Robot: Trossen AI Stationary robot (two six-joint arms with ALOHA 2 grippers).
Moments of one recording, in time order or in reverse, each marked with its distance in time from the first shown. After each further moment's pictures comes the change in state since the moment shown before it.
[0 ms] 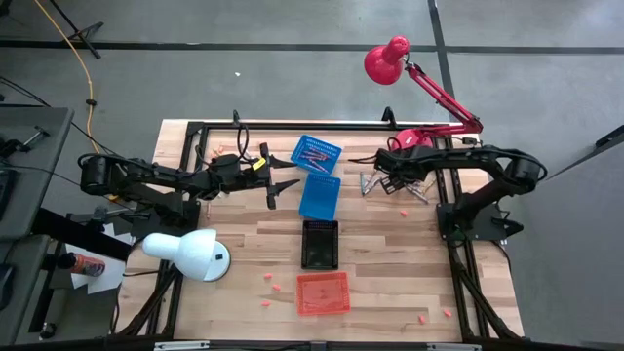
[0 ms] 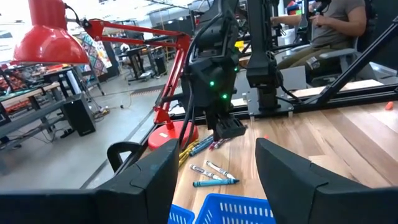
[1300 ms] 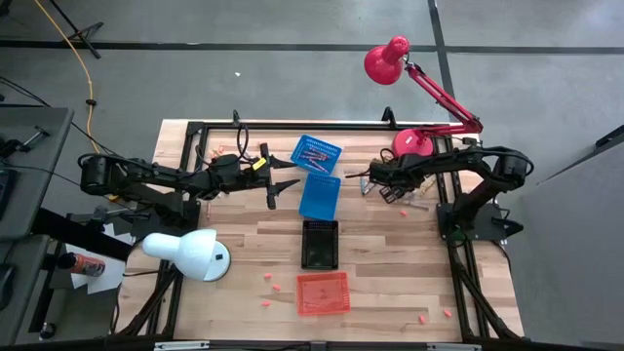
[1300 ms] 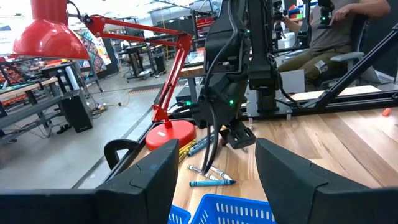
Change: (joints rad) left arm 0.000 0.000 0.000 0.000 -0.001 -0.035; right arm 0.100 0.103 0.000 -0.042 0.007 0.060
